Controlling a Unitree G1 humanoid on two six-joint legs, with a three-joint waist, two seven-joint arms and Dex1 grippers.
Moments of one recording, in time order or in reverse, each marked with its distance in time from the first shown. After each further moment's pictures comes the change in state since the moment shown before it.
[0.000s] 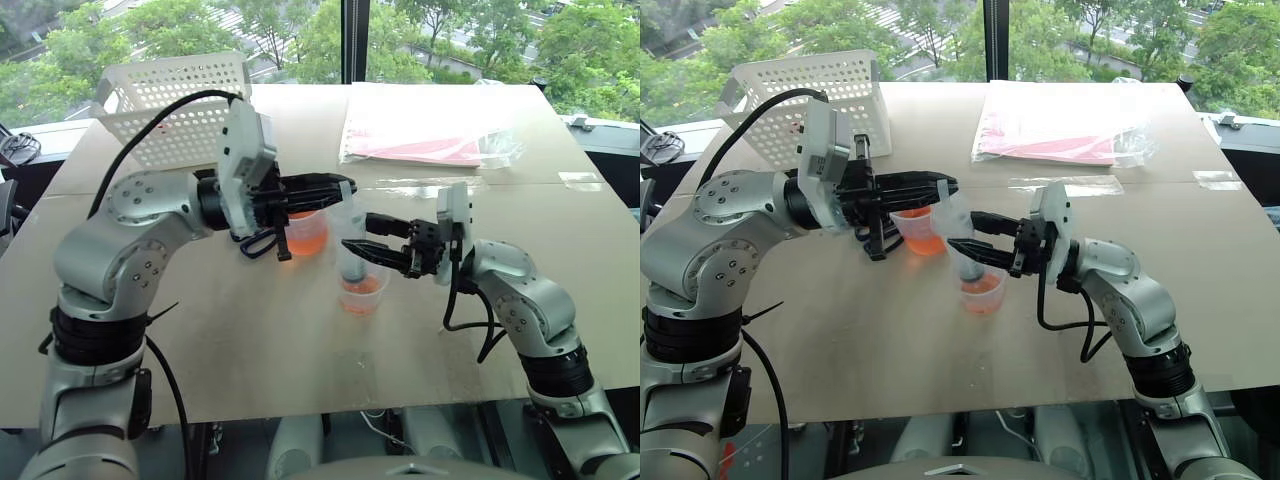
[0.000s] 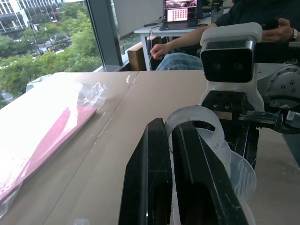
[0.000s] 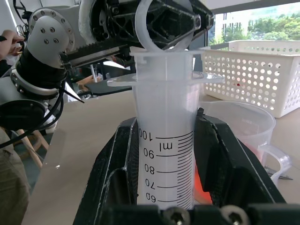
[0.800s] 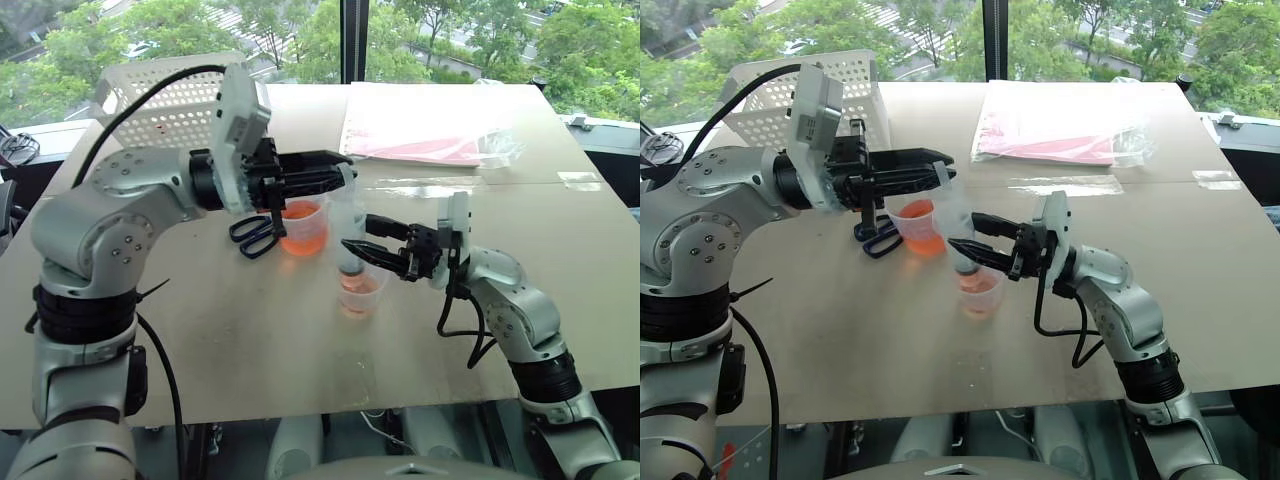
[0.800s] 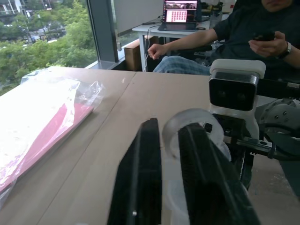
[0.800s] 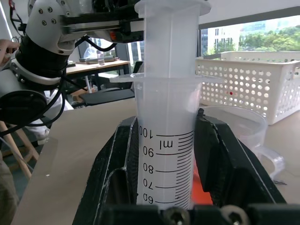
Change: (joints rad) left arm -0.125 0.029 0.016 0.059 -0.104 0.137 0.036; right arm 0.042 0.039 0.026 0.073 -0.042 -0.134 0.033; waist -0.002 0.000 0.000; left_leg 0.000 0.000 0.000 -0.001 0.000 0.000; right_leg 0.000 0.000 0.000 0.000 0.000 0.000
